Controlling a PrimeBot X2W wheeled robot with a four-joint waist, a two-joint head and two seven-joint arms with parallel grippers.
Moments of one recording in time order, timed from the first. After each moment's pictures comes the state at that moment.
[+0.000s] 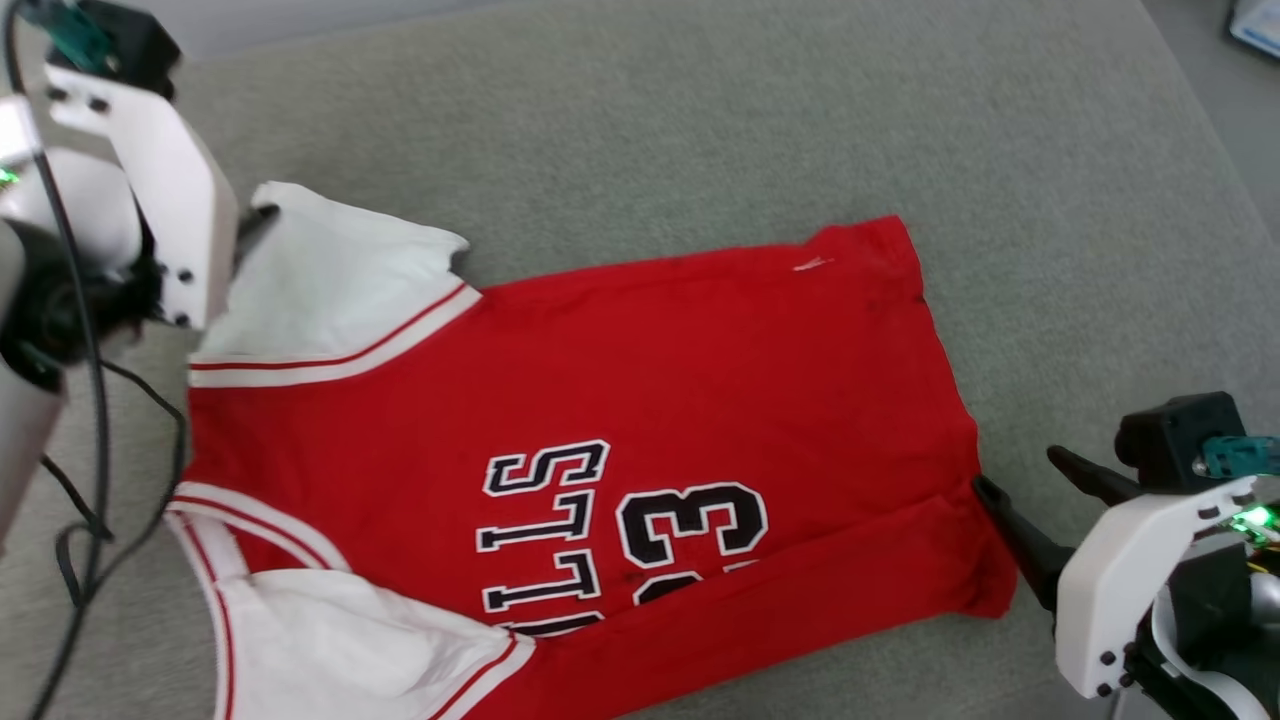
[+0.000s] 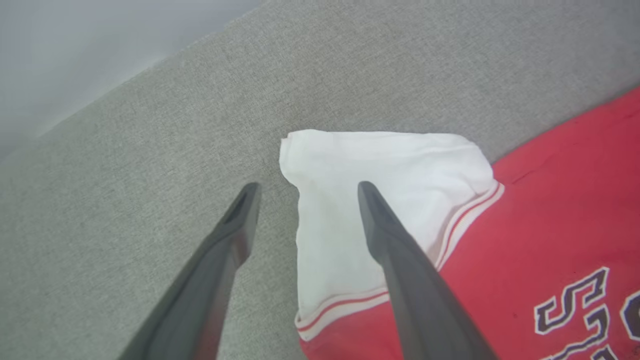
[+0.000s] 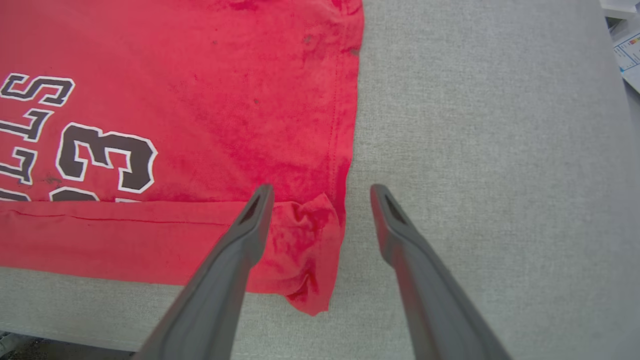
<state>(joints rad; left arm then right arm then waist) -0.92 0.74 -0.57 0.25 -0.81 -0.01 0.83 -0.05 -0.25 0.04 -0.39 0.32 0.13 0.81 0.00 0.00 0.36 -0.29</state>
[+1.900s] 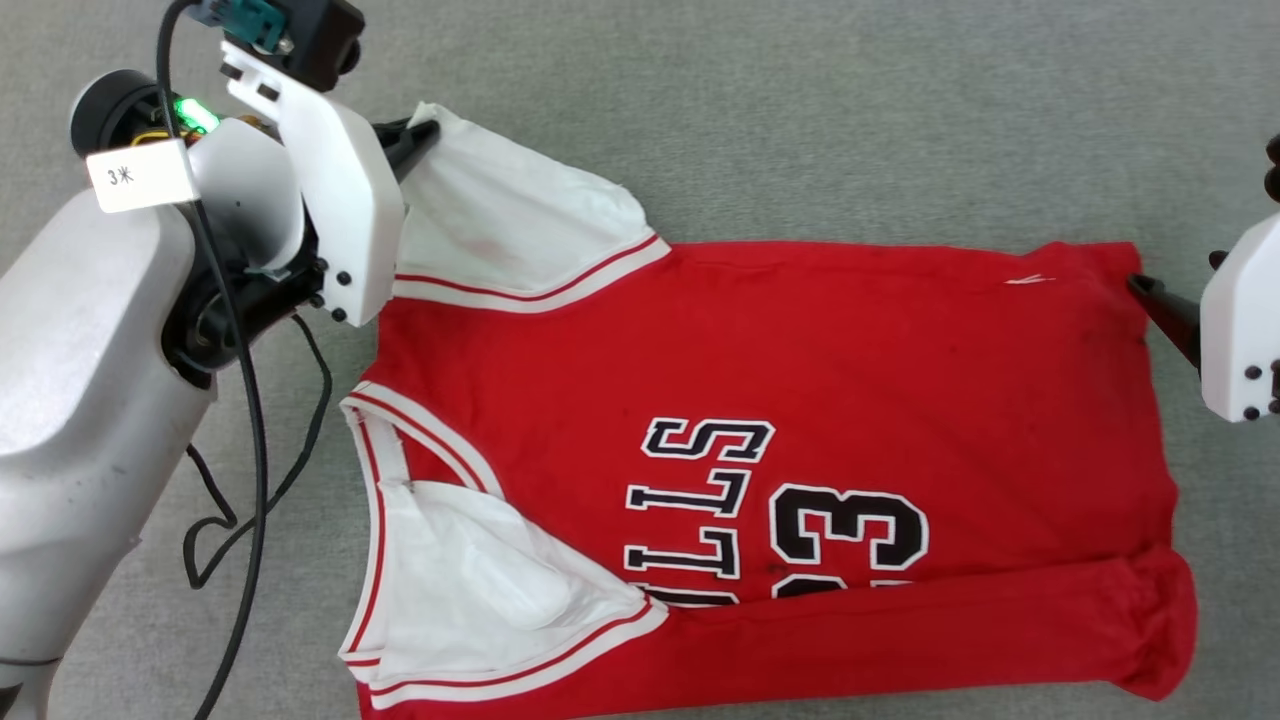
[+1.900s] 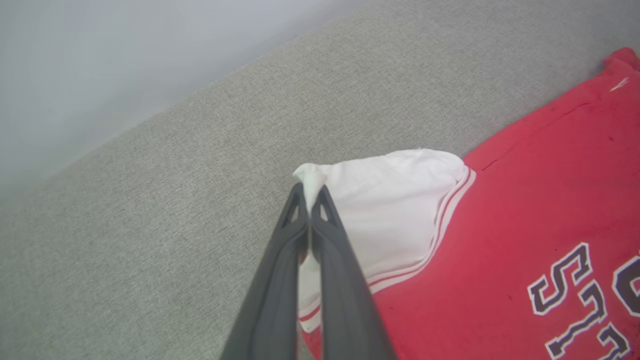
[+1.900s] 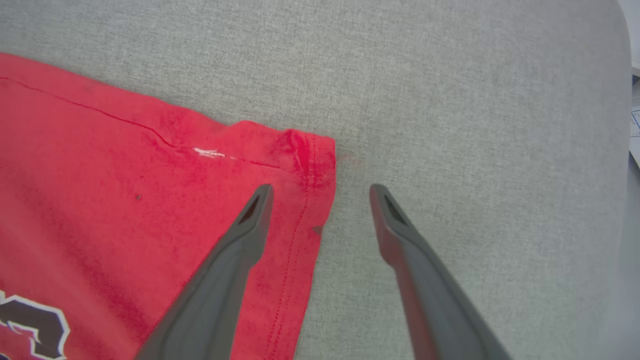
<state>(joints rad) -0.99 0.61 -0.66 0.24 -0.79 -0.12 0.56 -0.56 -0.45 0.04 0.03 0.42 0.13 0.98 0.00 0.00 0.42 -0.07</state>
